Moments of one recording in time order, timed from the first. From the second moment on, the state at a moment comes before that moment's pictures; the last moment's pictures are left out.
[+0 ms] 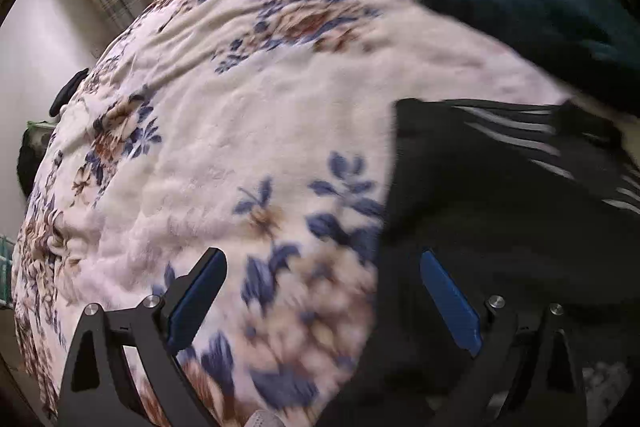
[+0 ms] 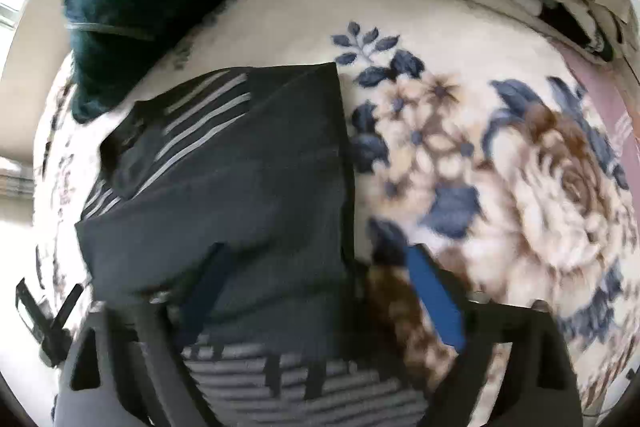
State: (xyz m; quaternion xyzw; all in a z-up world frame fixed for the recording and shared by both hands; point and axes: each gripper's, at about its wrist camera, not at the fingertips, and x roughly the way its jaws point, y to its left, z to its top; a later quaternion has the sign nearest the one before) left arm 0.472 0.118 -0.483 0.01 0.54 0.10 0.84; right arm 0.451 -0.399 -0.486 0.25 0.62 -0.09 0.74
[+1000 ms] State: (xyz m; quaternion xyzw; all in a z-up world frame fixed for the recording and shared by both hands) left arm 0.185 -0.299 -0.534 -0.01 0.71 0.00 0.70; right arm 0.455 -0.511 -0.480 0.19 0.70 0.15 0.68
